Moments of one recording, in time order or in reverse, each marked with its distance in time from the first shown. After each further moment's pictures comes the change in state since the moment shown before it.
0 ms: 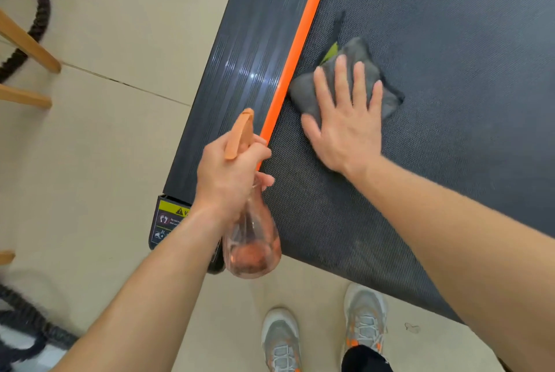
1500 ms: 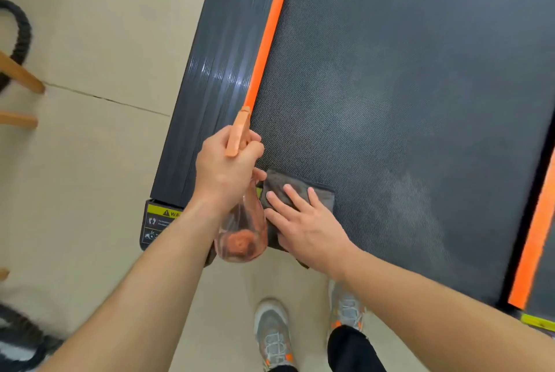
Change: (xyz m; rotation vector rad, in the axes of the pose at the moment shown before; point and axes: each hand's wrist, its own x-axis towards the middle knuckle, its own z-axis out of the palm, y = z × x) left_hand -0.021 0.022 0.026 0.191 -0.028 0.109; right_hand -0.152 -0.018 -0.009 0.105 -0.368 -0.460
